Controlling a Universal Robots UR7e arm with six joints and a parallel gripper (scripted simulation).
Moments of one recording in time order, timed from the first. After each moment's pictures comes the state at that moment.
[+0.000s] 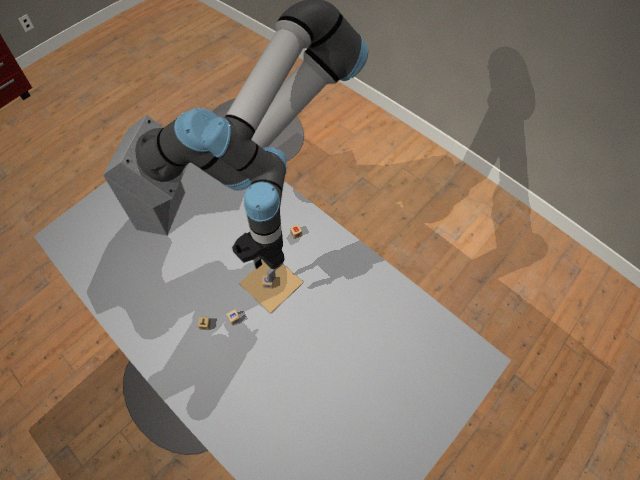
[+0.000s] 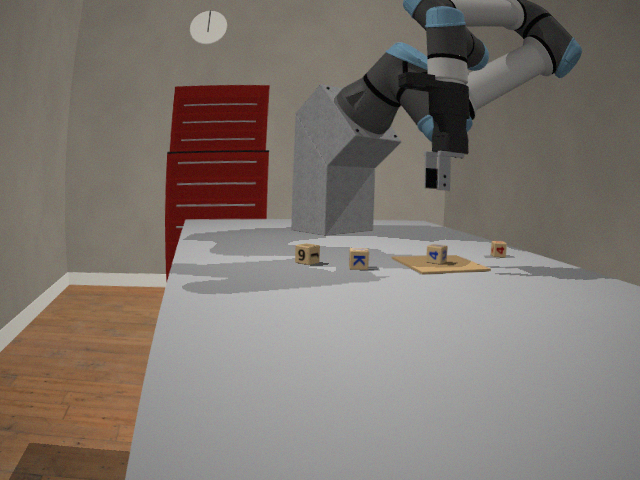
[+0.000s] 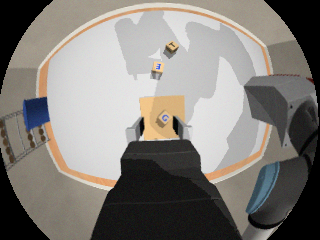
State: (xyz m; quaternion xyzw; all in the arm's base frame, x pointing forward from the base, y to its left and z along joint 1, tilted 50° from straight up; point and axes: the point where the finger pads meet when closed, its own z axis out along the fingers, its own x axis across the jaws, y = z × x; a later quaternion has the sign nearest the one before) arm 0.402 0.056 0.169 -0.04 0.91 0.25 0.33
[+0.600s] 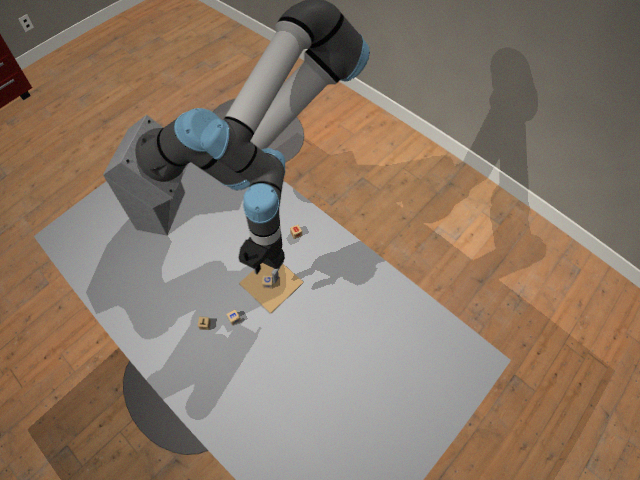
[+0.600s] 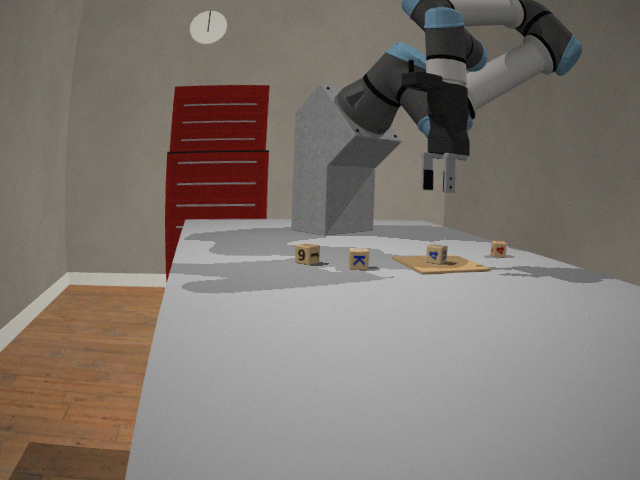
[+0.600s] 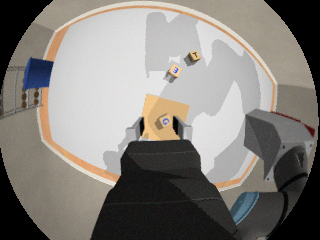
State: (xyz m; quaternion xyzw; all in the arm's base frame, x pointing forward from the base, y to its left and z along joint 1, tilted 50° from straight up) arm 0.410 0.056 0.171 -0.18 0.89 0.20 0.37
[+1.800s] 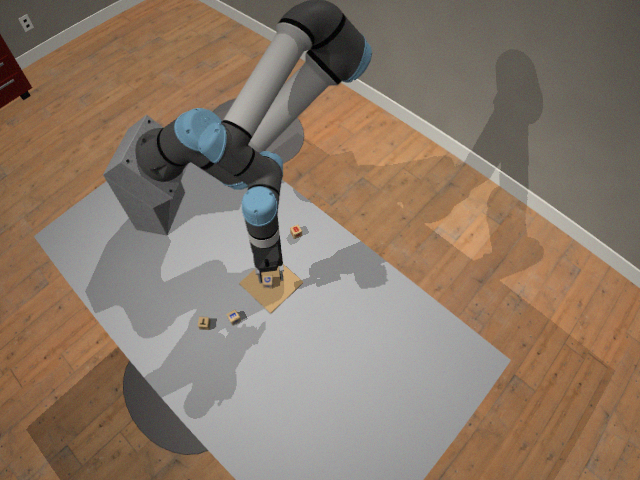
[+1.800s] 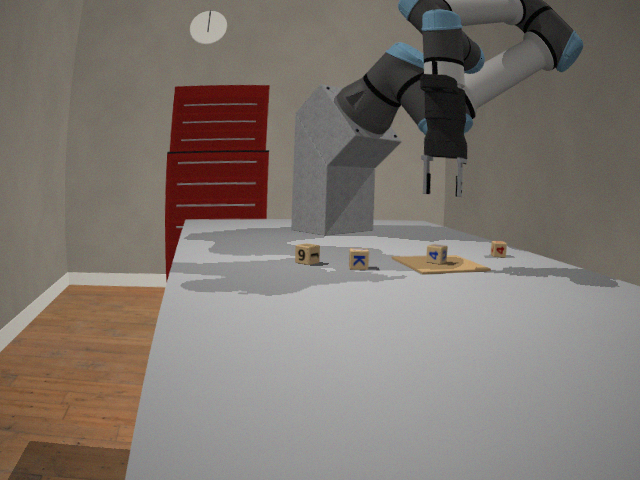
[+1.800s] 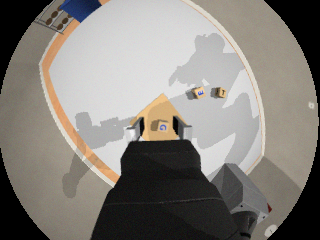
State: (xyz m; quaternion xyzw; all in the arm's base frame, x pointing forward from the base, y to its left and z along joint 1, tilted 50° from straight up) arm 0.423 0.061 0.177 -0.45 0.79 0.07 0.41
